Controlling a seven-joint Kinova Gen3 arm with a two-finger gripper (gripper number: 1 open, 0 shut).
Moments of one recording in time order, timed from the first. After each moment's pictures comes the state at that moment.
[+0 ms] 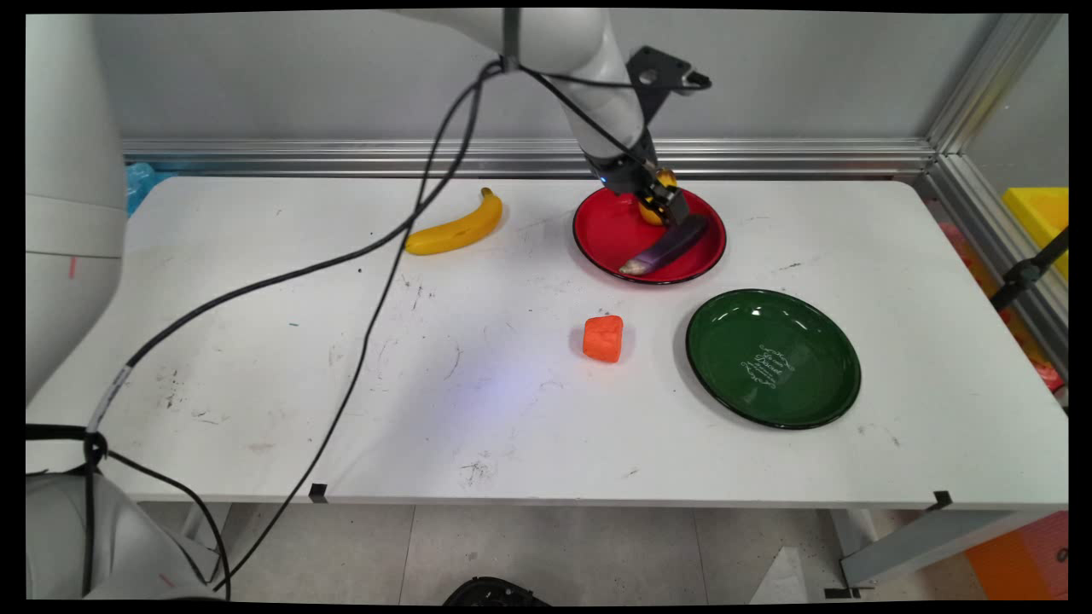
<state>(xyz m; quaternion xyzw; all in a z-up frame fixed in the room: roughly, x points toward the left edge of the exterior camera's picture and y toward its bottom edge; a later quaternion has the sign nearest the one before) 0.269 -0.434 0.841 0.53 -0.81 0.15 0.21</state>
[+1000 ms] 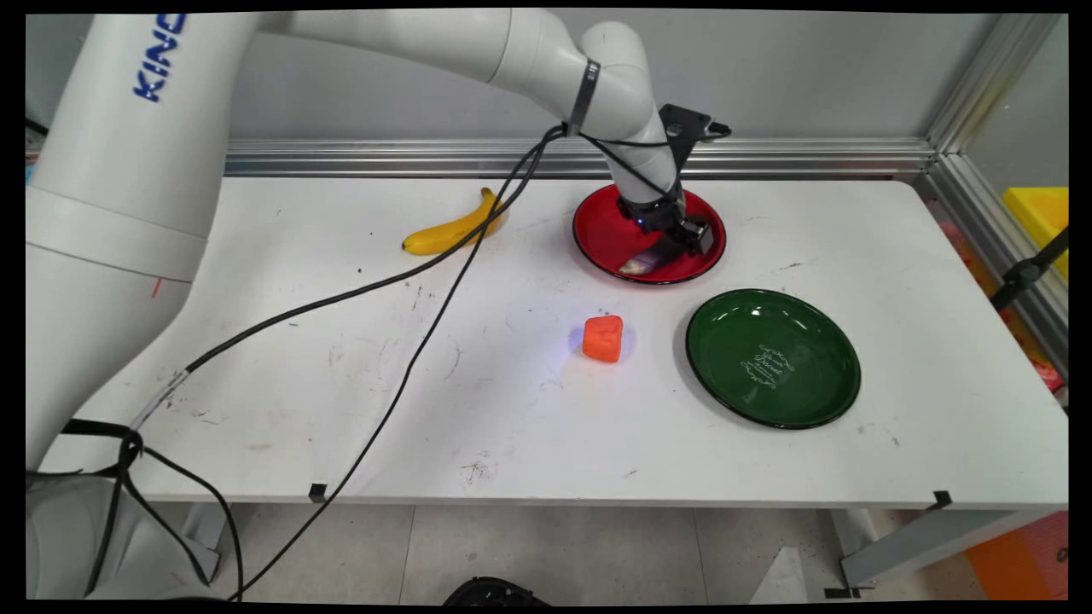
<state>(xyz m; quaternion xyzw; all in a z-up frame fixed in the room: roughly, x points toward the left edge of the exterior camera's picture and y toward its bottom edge) 0.231 -0.478 0.763 0.58 -0.78 0.12 0.22</state>
